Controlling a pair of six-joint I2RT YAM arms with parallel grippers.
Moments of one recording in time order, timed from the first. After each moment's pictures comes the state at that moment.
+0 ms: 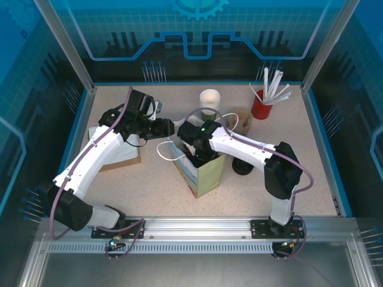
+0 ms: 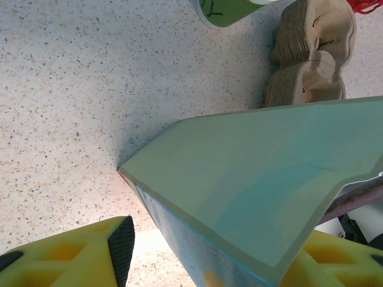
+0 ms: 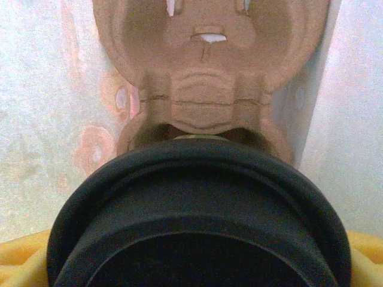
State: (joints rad) left arm -0.37 1.38 1.39 -0.97 0.25 -0.51; right arm 0.88 1.87 1.57 -1.22 -0.08 0.34
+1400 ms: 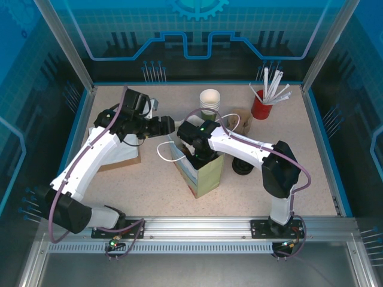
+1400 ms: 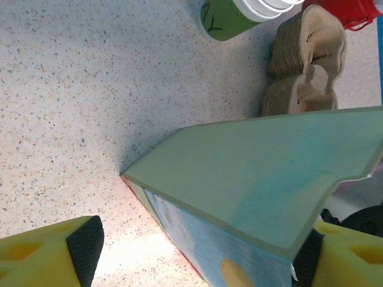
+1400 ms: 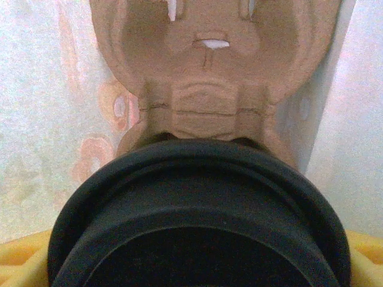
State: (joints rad) left arm -0.33 1.35 1.39 -0.96 0.26 -0.51; right arm 0.87 1.89 1.57 -1.21 -0.09 0.33
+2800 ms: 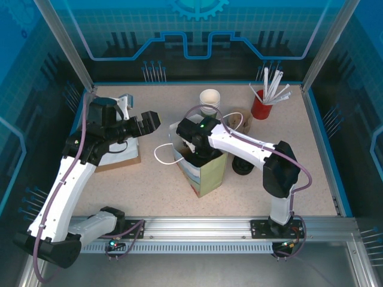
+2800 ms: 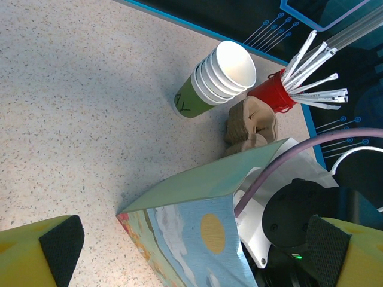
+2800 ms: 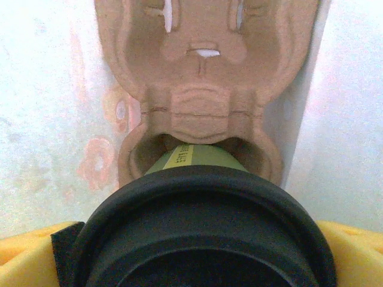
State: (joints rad) left arm -0.24 1.05 1.29 -0.84 0.26 -0.56; right arm 0.87 1.89 1.65 -1.29 -0.03 0.31
